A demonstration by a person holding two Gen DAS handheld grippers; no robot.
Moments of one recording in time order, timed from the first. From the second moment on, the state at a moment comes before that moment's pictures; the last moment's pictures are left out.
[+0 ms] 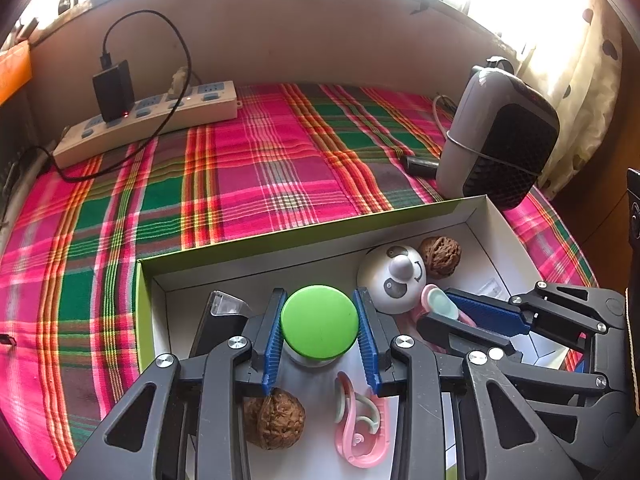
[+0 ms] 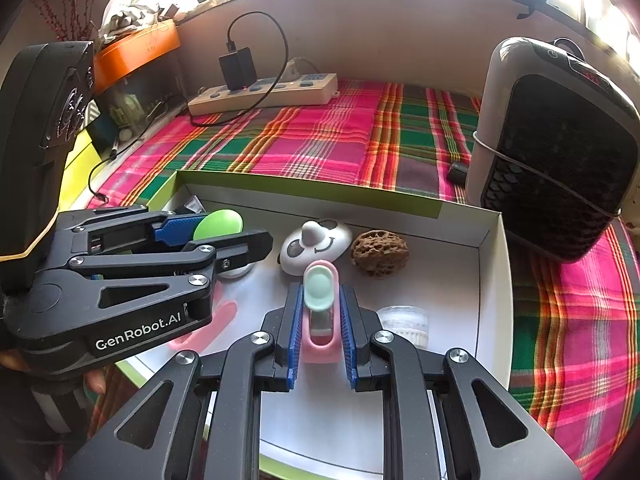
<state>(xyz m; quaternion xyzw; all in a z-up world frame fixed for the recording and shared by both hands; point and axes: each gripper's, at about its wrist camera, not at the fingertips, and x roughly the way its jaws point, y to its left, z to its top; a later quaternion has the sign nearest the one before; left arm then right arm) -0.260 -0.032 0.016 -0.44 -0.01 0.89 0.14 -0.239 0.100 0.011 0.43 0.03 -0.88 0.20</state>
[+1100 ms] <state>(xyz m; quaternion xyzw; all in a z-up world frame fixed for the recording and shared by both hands) -0.214 -0.043 0.057 -0.40 -0.03 0.91 0.12 -0.200 0.111 0.039 0.40 0.03 -0.90 0.18</state>
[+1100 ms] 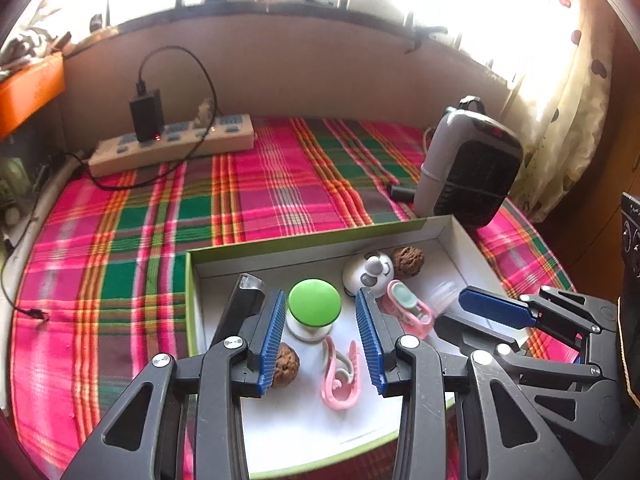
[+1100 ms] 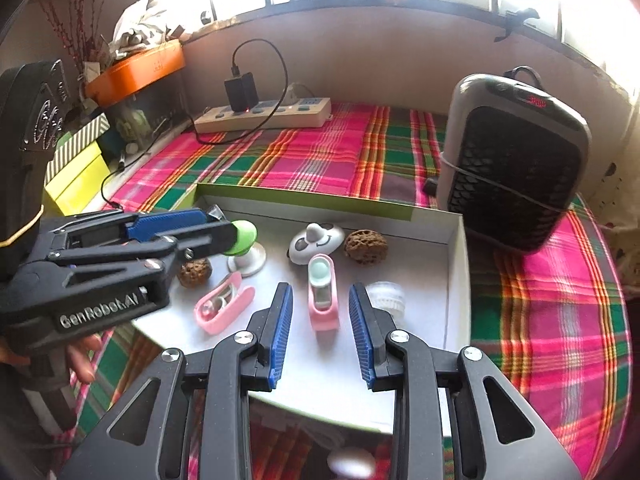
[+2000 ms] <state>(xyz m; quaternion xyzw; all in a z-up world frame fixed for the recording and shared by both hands) -0.131 -0.020 0.049 -0.39 -0.05 0.90 0.18 -0.122 0.153 0.026 0.41 0.01 -0.90 0.14</state>
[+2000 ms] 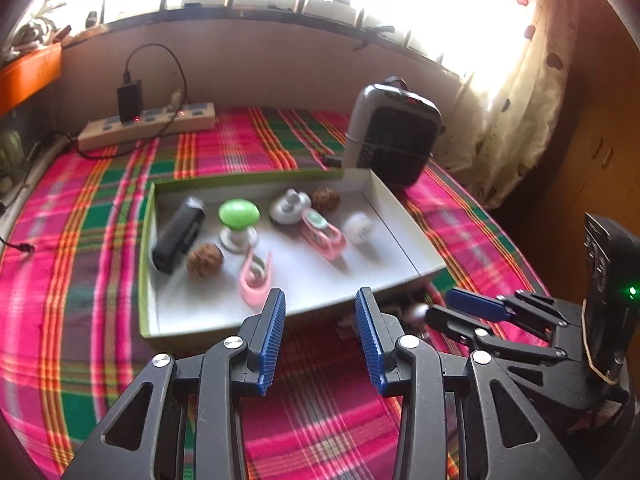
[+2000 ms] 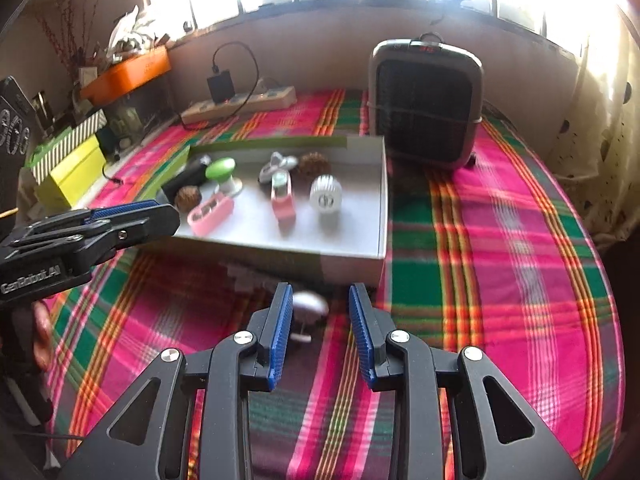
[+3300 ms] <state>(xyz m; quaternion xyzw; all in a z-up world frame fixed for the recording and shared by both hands) -0.128 0.044 0.015 -0.44 0.01 0.86 0.26 -0.119 0.182 0.014 0.41 0.00 -0.90 0.12</state>
